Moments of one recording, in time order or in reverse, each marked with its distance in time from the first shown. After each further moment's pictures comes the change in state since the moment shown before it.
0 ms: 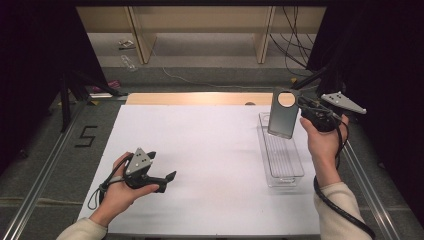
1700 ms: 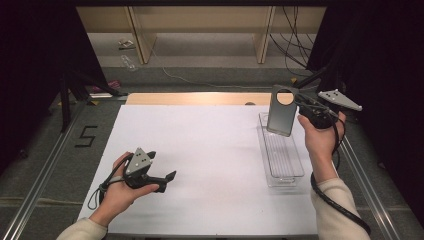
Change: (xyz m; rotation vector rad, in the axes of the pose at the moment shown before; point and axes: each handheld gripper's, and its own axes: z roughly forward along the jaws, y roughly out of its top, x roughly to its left) left arm 0.000 0.000 0.000 -0.001 0.001 0.000; right arm 0.001 0.001 0.011 0.003 -0.014 -0.002
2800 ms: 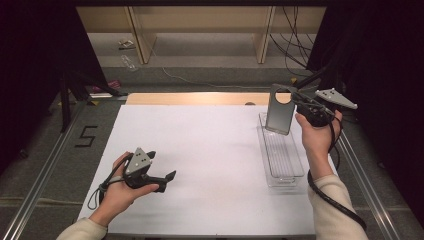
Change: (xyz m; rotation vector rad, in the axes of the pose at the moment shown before) left arm 0.000 0.000 0.000 -0.001 0.002 -0.003; right arm 0.000 -0.002 0.011 0.000 -0.013 0.003
